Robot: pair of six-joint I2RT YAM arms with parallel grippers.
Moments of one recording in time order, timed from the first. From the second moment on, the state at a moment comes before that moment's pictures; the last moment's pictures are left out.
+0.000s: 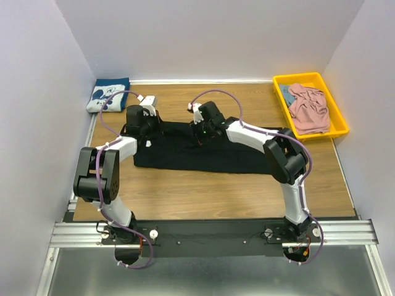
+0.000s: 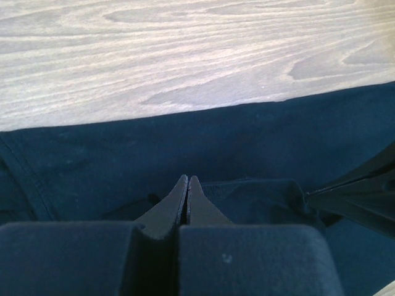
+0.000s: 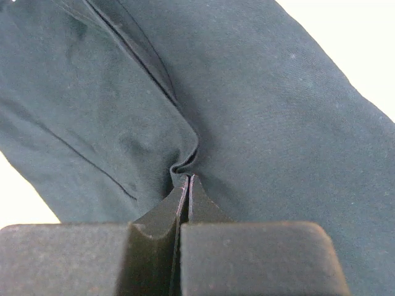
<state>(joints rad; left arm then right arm) -0.11 1.67 0.88 0.33 0.39 -0.21 0.68 2.10 1.53 -0.23 -0.22 0.11</state>
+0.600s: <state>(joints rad) -0.11 1.58 0.81 0.31 0.37 -0.23 0.78 2.04 1.55 -0.28 0.11 -0.04</state>
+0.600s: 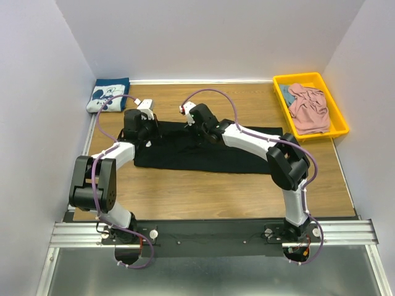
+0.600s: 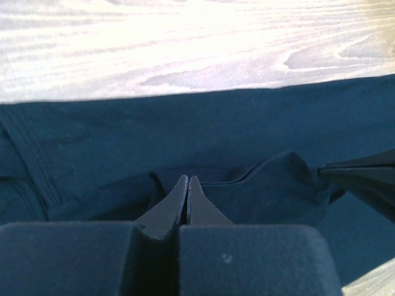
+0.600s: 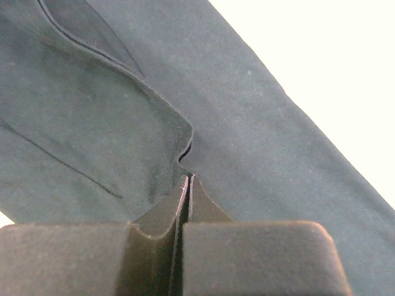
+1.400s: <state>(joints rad) -0.11 1.44 0.67 0.25 0.20 -0.28 0.94 2.02 1.51 -0.29 0.22 -0.14</state>
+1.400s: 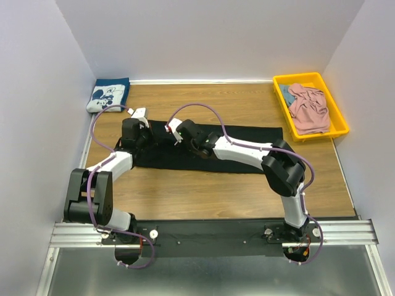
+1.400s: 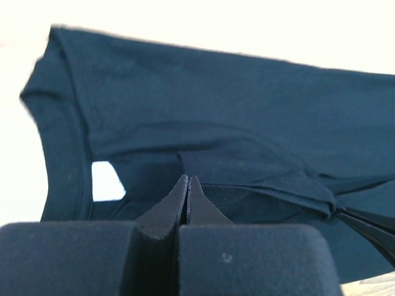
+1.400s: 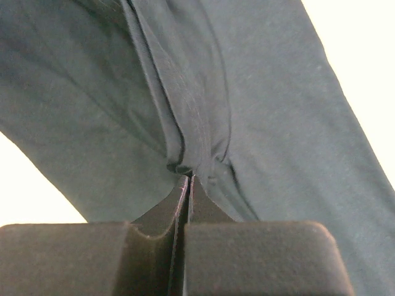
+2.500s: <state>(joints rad) -0.11 1.17 0.58 0.10 0.08 -0.39 0.93 1.92 1.41 -0.31 0.09 0.01</state>
